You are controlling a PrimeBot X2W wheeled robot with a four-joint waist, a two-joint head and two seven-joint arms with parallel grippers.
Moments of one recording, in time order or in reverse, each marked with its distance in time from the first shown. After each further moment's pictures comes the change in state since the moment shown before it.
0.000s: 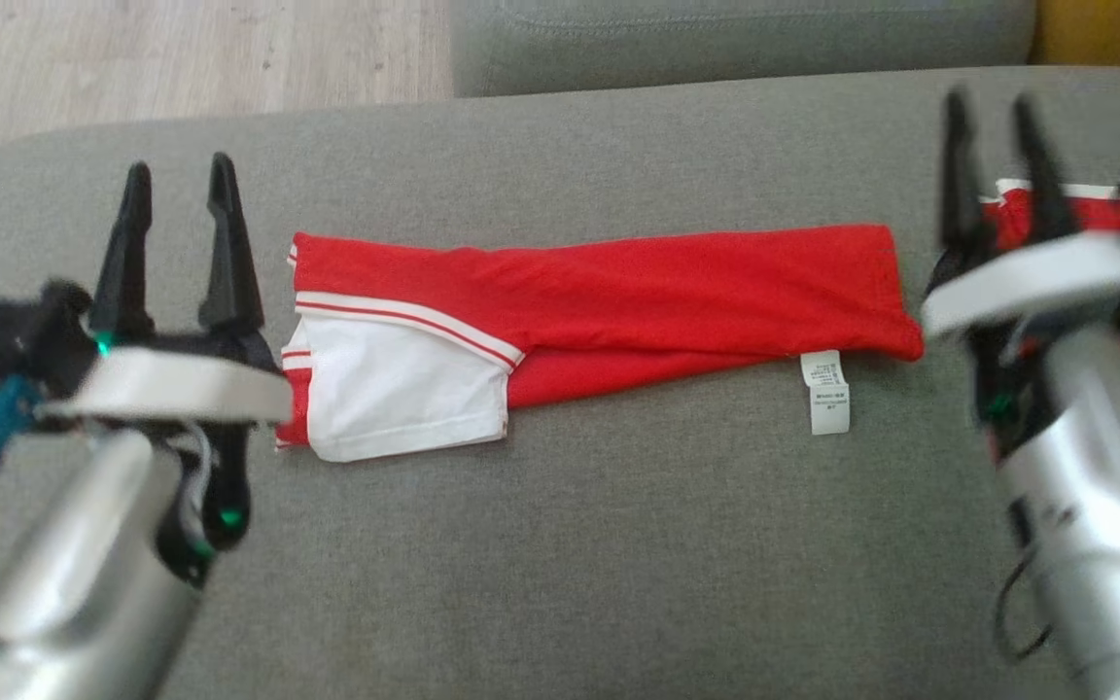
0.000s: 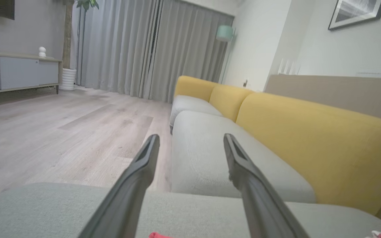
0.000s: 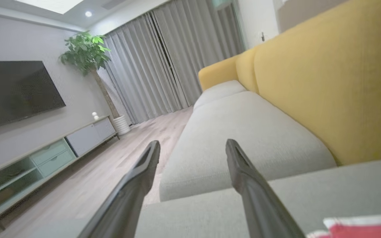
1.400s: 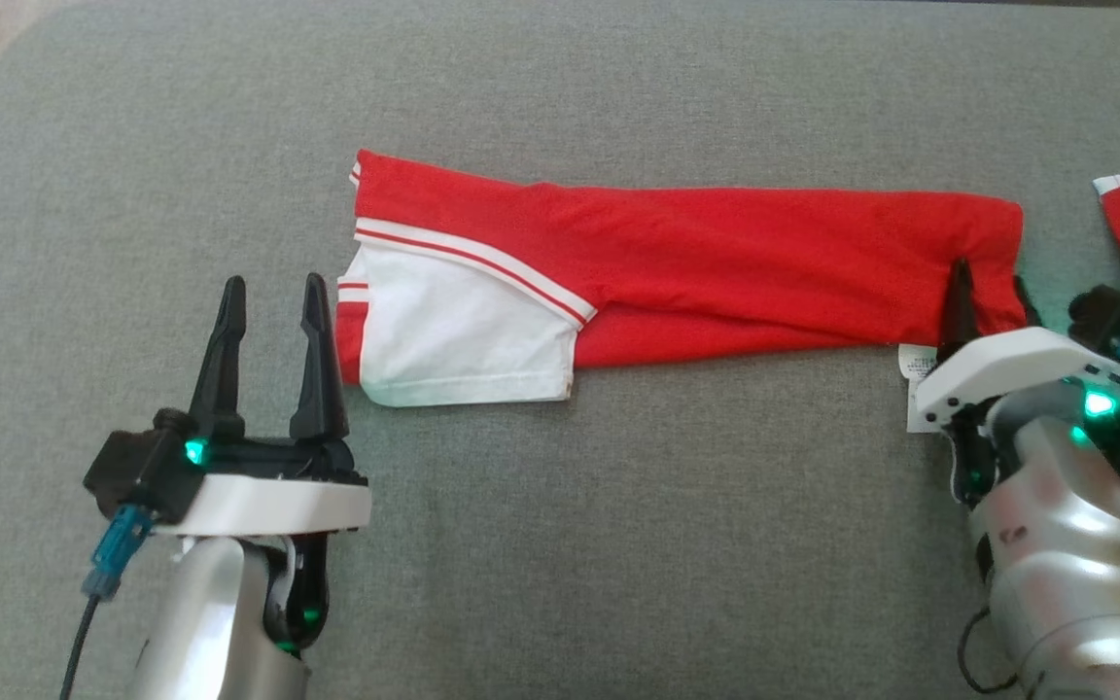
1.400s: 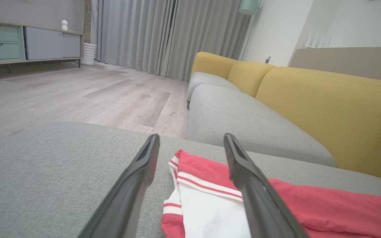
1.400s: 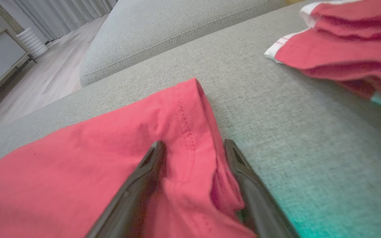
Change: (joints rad) left arm 0.254 -0.412 0.428 0.062 0.546 -0.335 -0.003; right arm -0.066 0.170 -0.497 0.533 -0.473 0.000 -0.014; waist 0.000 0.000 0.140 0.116
